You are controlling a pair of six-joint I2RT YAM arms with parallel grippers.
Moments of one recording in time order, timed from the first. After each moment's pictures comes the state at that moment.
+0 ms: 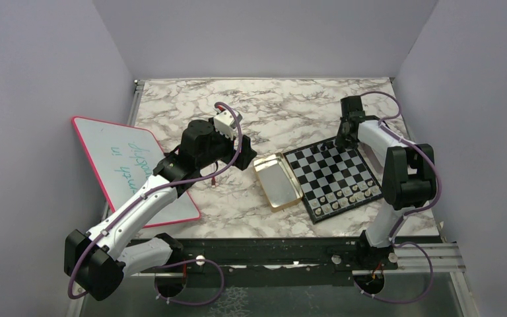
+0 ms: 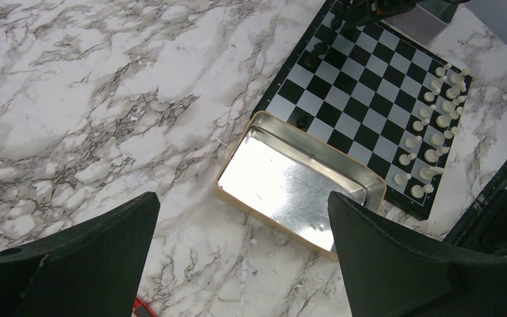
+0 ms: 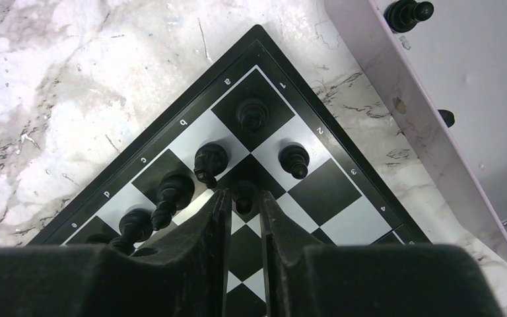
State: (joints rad) left arm -0.59 1.08 0.91 -0.19 0.19 -0.12; right arm 0.10 1.79 1.21 -0.47 0.25 0.39
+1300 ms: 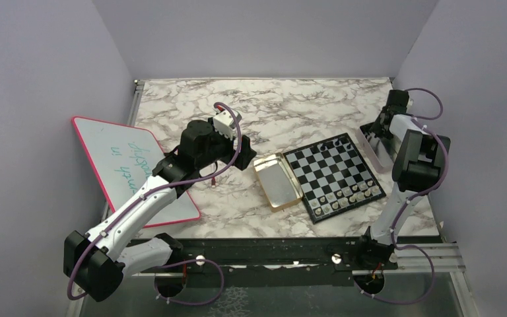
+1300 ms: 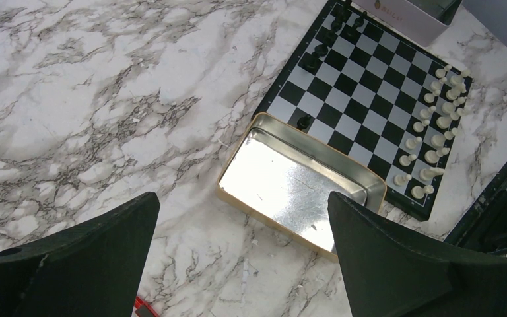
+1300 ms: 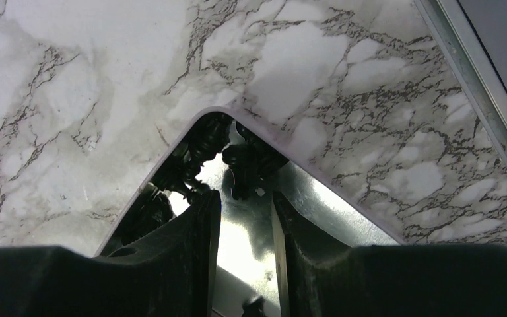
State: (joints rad) left arm -0.59 1.07 0.91 -0.19 0.19 -0.11; right arm -0.25 1.98 1.37 -0.26 0.20 0.29
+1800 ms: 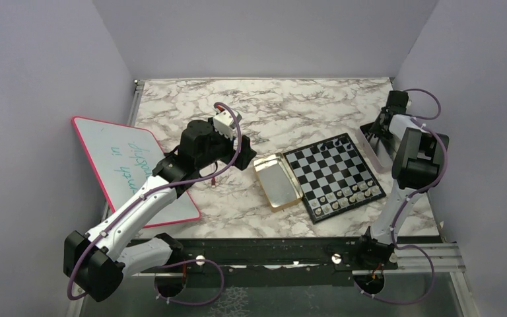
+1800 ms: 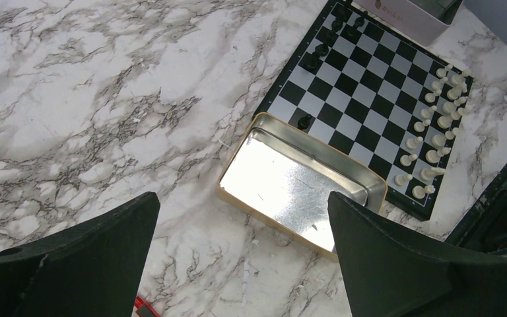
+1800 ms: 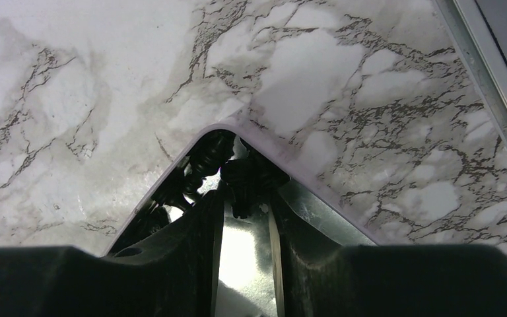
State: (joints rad) left arm -0.59 1.08 0.91 -0.19 0.19 -0.11; right arm -0.26 2.03 1.39 -0.24 0.17 0.26
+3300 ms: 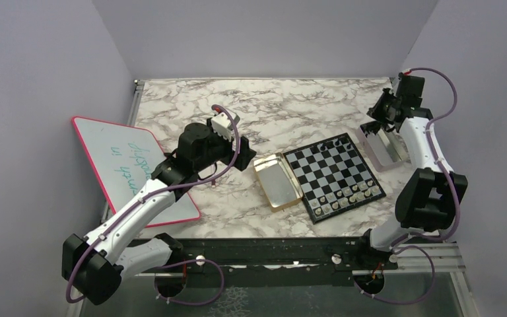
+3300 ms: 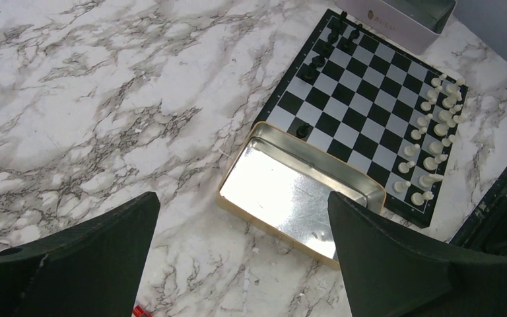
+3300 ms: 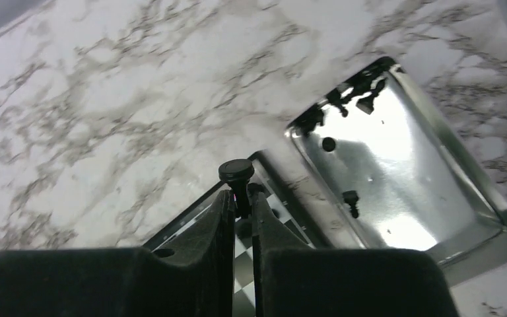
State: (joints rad) left arm -0.59 1.04 0.87 -0.14 0.19 -0.11; right arm -0.21 1.62 1.36 -0.44 -0.09 0.28
